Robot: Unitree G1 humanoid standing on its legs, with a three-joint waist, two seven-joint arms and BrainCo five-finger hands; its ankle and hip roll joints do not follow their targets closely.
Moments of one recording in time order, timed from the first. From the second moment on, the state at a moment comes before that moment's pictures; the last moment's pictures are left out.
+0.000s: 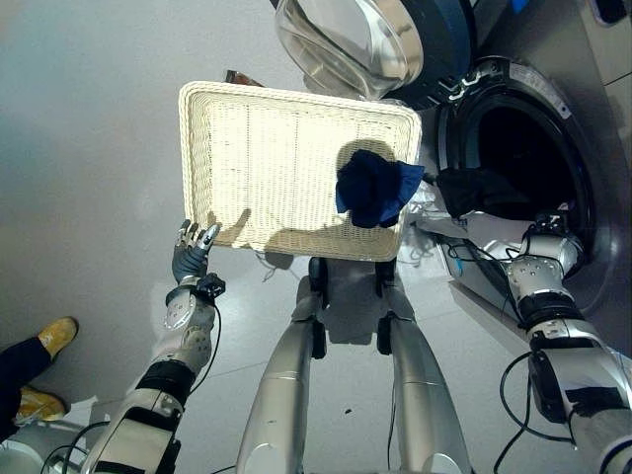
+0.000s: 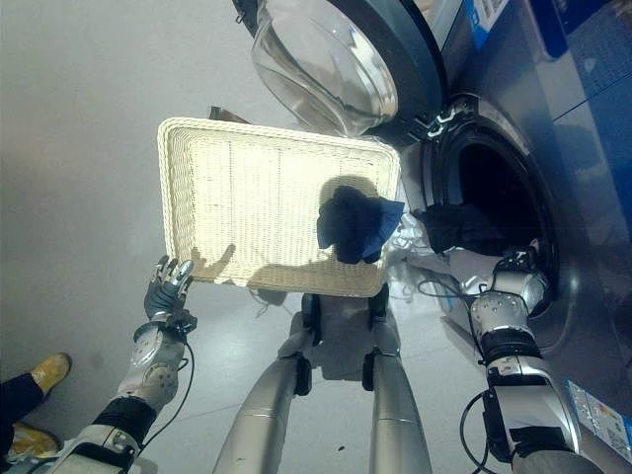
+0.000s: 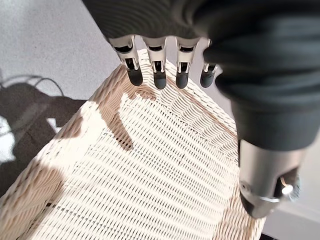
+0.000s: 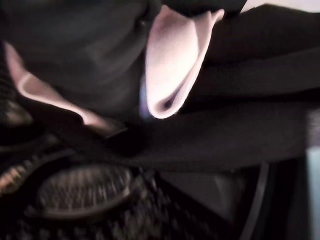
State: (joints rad) left arm -0.42 0.43 -0.19 0.65 -0.97 -0.38 0.17; right arm -0.78 -0.52 -0.08 0.84 1.37 -0.61 -0.46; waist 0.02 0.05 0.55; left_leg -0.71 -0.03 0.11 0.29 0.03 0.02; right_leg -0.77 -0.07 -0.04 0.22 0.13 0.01
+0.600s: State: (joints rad) left arm -0.33 0.54 -0.25 0.44 -0.97 -0.35 0.15; right arm -0.89 -0.82 0.06 0.82 0.37 -0.13 -1.36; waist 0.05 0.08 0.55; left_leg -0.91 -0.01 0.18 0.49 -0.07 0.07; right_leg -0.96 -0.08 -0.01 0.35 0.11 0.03
